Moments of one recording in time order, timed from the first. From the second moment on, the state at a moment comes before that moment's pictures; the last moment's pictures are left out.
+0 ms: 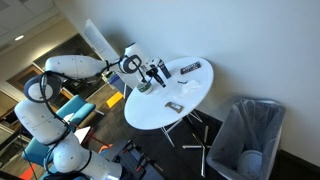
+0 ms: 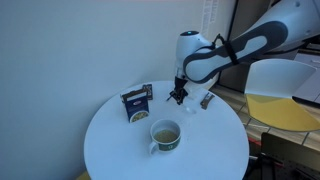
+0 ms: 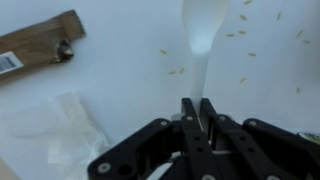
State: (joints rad) arm -0.01 0.25 -0.09 -1.95 -0.01 2.30 0.30
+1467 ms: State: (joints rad) arm -0.20 -0.27 -0.04 -2.68 -0.10 2.55 0.50
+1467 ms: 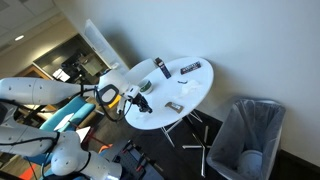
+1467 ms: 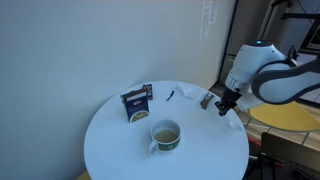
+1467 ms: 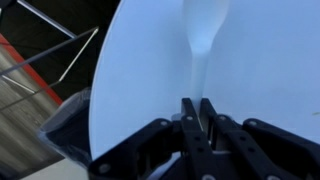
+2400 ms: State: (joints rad) arm -0.27 -0.30 -0.04 -2.71 -0.04 2.55 0.88
